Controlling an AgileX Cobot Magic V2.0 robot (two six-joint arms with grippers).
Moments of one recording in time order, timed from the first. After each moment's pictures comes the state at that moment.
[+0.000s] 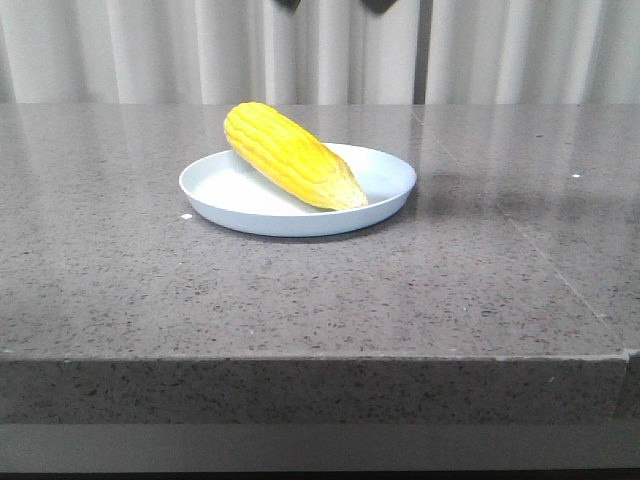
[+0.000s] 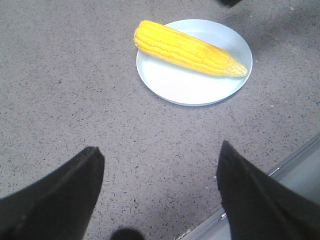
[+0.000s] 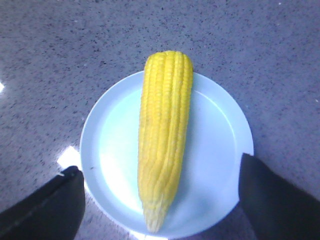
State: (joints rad) left arm -0.52 0.74 -0.96 0.00 0.91 0.11; right arm 0.53 1.61 -1.65 0.15 0.94 -0.09
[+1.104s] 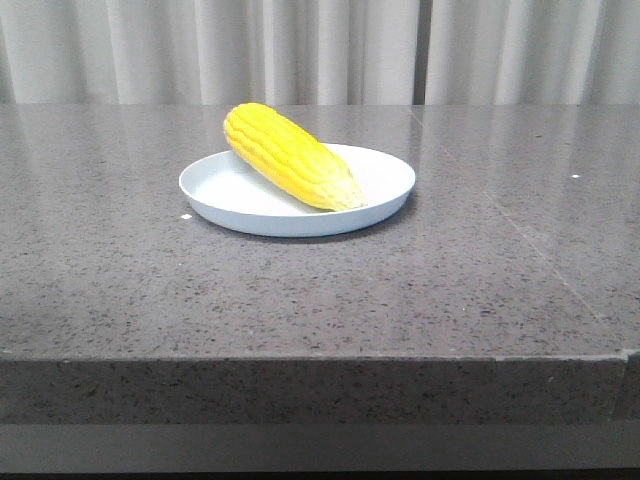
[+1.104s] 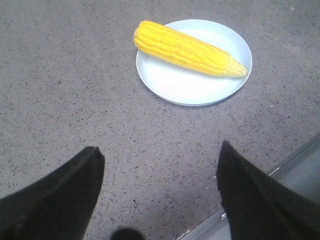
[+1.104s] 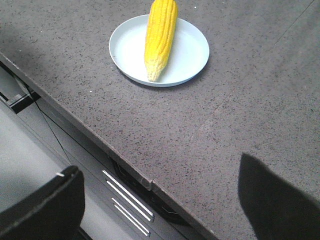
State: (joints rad) left arm -0.52 0.74 -0.96 0.00 0.91 0.11; right arm 0.53 0.49 -0.95 0.08 1.06 -0.12
